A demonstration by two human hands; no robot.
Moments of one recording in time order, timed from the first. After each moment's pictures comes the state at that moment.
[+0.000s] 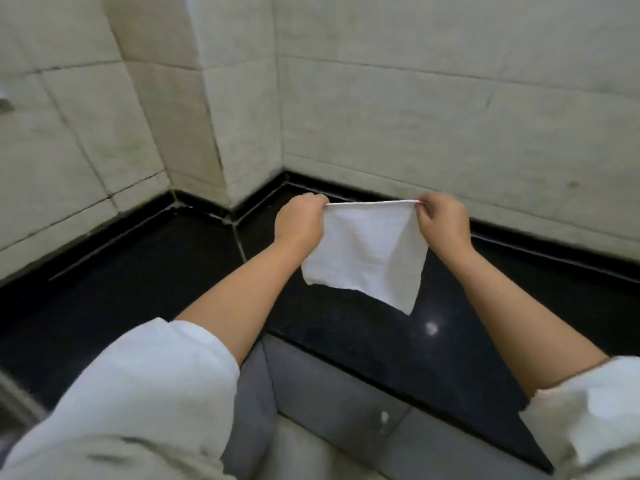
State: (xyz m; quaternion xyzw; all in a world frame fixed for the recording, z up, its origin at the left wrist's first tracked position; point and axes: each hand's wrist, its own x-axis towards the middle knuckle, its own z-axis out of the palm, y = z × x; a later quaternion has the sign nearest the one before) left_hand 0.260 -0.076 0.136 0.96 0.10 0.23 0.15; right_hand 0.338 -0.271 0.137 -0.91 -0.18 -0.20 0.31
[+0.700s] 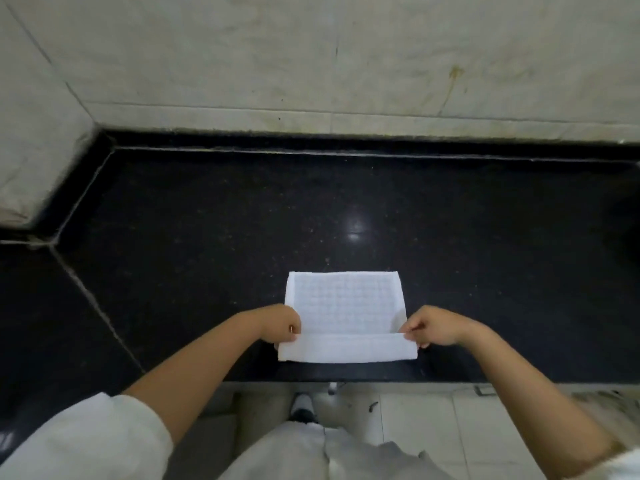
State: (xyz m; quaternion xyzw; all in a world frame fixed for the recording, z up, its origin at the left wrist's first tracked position) left_hand 0.344 -0.186 -0.028 0.86 -0.22 -0.45 0.06; right_hand 0.311 -0.468 -0.034 -0.87 0.01 0.43 0.25
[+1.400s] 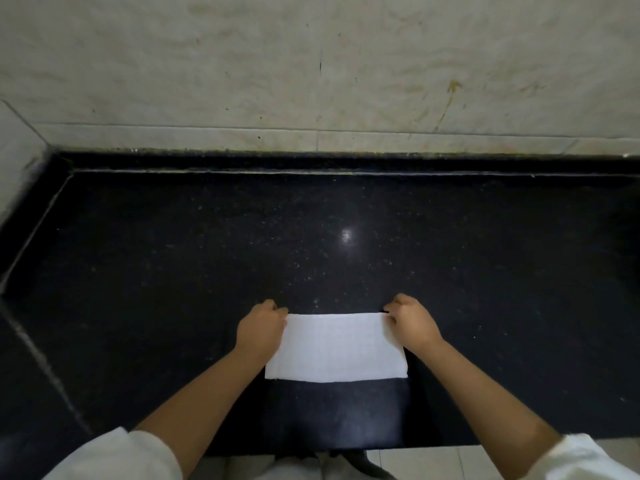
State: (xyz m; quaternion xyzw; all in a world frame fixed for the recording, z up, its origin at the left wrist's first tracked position) left_hand 0.417 -0.201 -0.073 0.98 -0.11 -0.16 0.08; right_hand 0.395 -0.457 -0.076 -0.98 0.03 0.16 0.13
